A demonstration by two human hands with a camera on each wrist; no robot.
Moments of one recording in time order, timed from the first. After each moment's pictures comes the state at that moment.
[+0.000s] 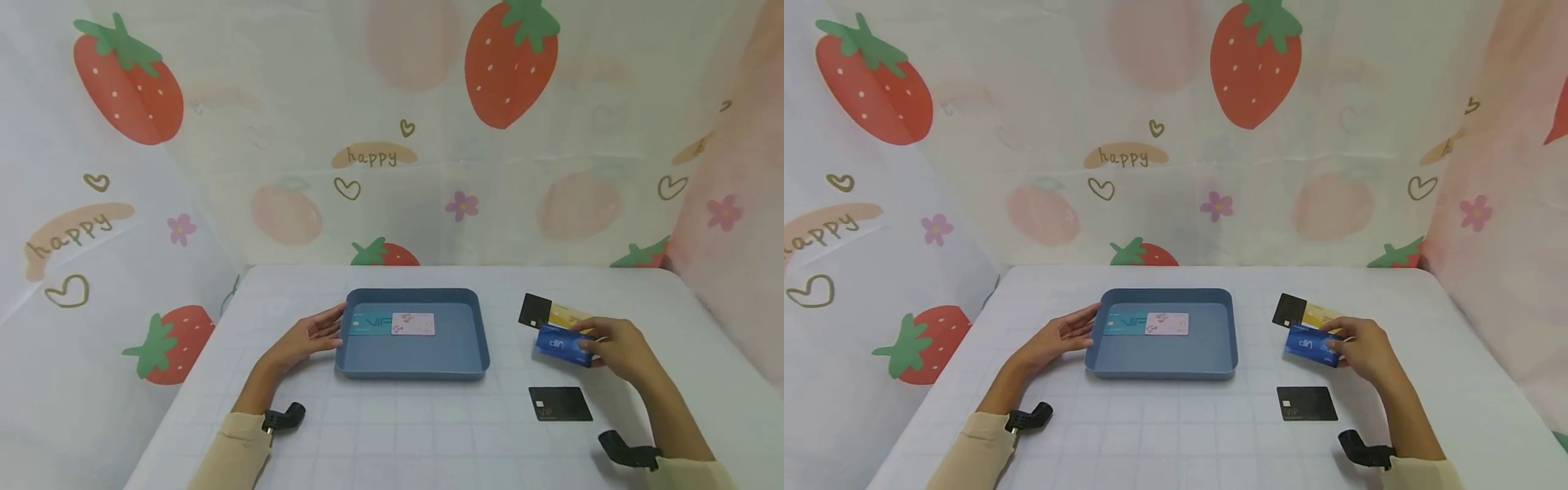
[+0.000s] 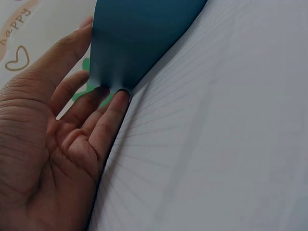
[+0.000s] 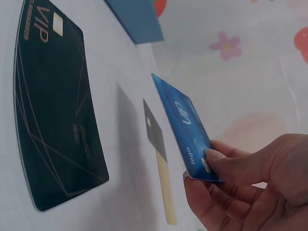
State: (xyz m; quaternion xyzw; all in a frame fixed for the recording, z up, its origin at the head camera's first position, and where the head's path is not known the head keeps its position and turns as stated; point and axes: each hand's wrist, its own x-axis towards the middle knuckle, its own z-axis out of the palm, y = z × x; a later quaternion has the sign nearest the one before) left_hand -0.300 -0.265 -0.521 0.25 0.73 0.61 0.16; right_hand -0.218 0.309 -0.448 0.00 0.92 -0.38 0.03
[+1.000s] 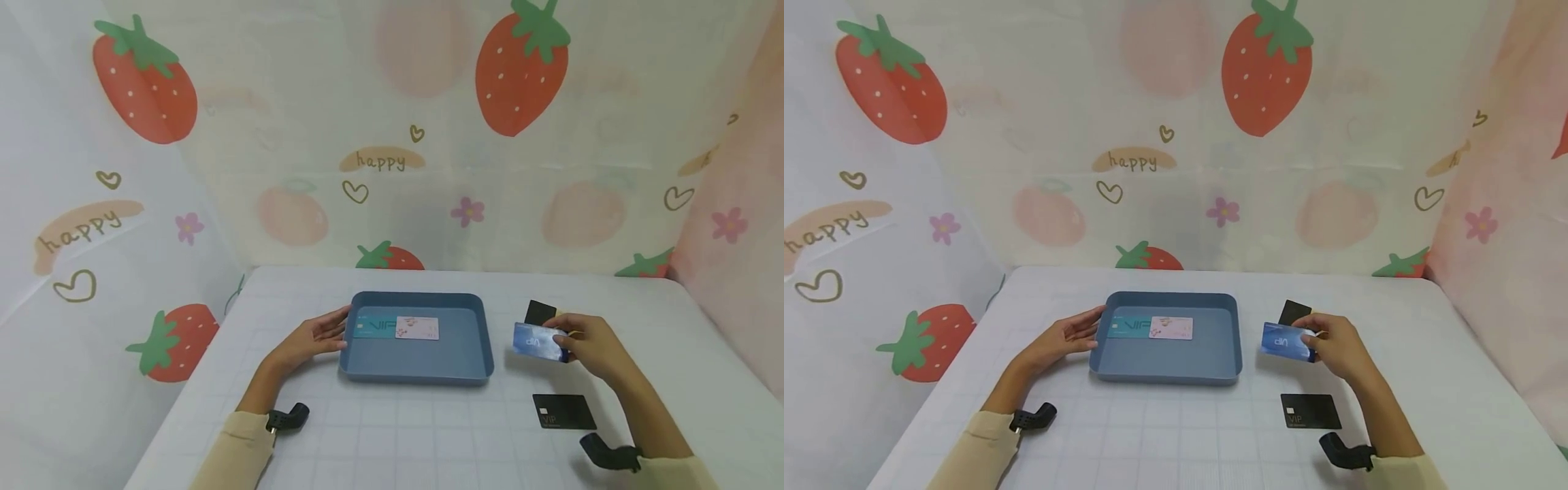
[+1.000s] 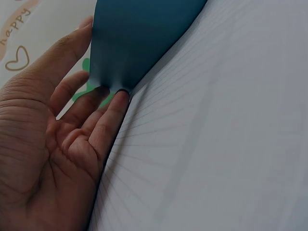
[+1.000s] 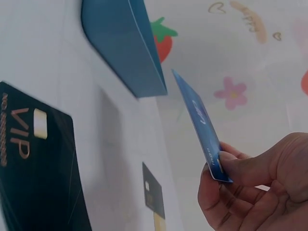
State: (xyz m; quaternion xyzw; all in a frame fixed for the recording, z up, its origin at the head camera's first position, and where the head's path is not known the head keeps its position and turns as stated) left_hand -0.302 -0.265 -0.521 0.25 0.74 0.60 0.16; right_hand -0.226 0.265 -0.436 -0.06 0.91 -0.41 0.00
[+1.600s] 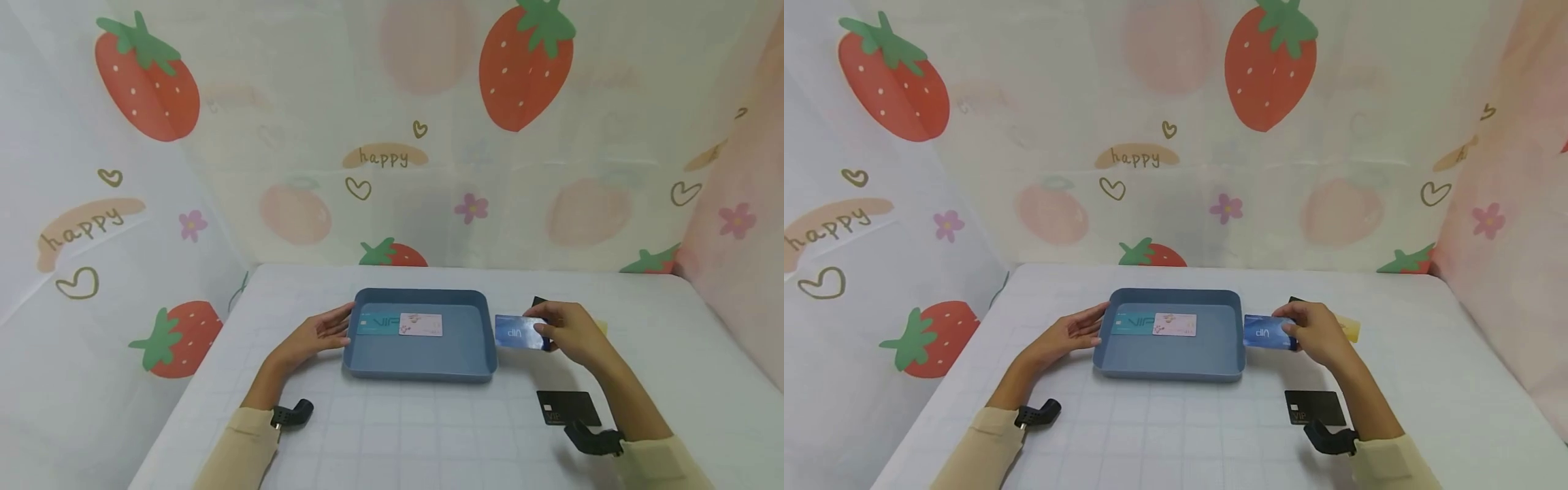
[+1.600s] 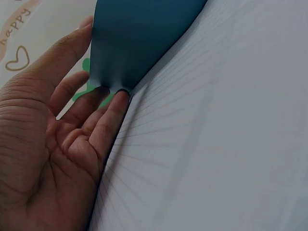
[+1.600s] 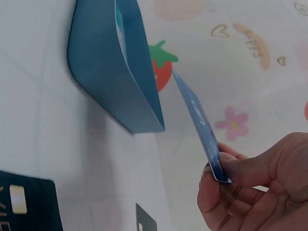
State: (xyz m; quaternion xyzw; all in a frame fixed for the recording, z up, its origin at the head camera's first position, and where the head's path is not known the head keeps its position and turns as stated) left_hand -0.304 -0.265 -0.524 0.25 0.74 0.61 0.16; right_hand -0.239 0.231 -0.427 -0.08 0.91 -0.41 0.02
